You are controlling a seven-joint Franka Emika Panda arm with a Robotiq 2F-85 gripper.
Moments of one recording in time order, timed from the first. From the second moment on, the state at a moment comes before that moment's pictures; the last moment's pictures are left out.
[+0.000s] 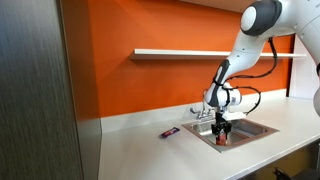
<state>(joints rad) -0.27 0.56 -0.03 -2.14 0.07 2.63 -0.37</state>
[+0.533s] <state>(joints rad) -0.28 0.56 -0.03 -2.13 0.08 2.63 -0.37</state>
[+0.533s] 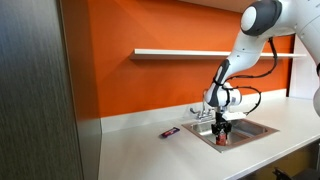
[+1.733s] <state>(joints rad) -0.21 0.44 -0.05 -2.12 0.06 2.57 -0.25</state>
